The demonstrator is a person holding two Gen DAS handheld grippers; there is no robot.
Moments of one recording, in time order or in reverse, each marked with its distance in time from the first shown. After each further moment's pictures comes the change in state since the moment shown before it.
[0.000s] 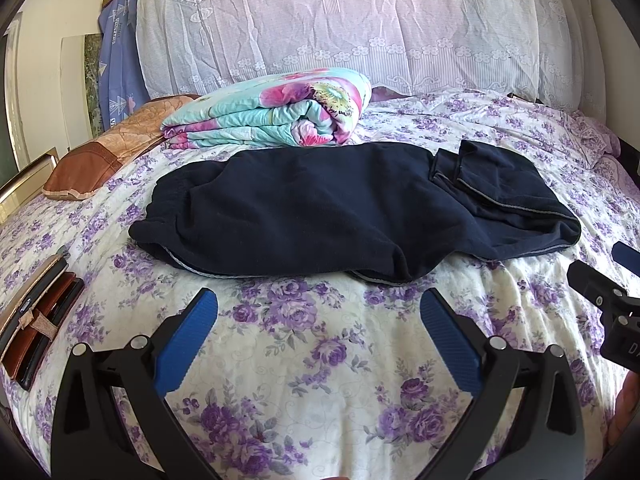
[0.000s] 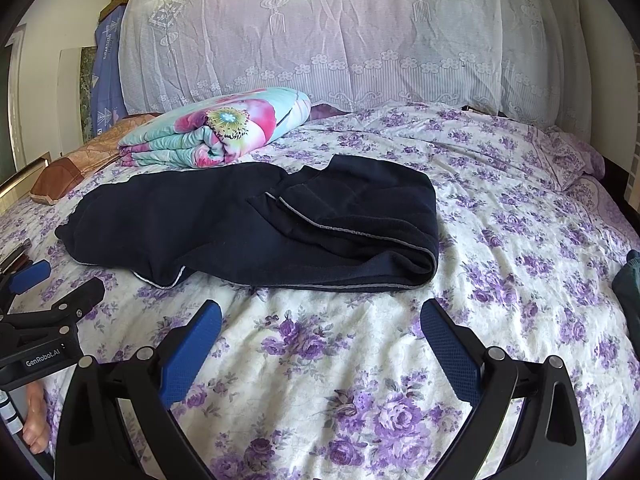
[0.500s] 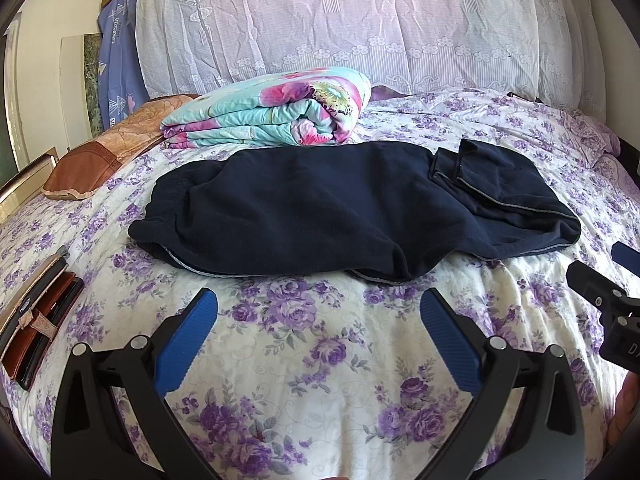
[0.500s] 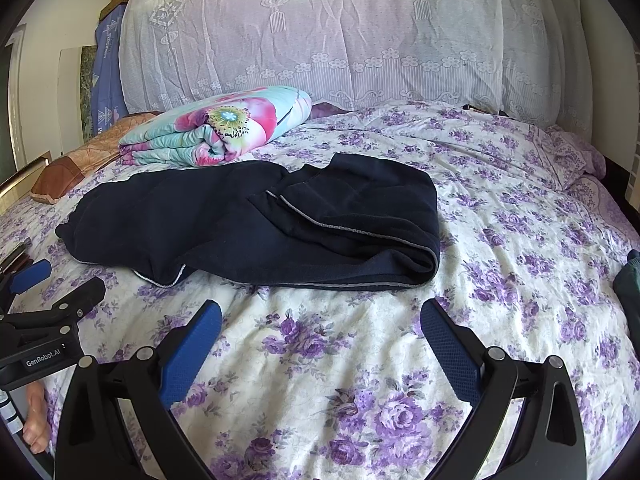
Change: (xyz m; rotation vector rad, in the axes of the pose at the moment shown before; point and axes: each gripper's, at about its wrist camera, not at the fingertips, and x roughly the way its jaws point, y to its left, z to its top) left arm 0.000 0.000 0.001 -0.001 0.001 -0.001; right arm 0.001 0.000 -0.002 0.004 0.007 0.005
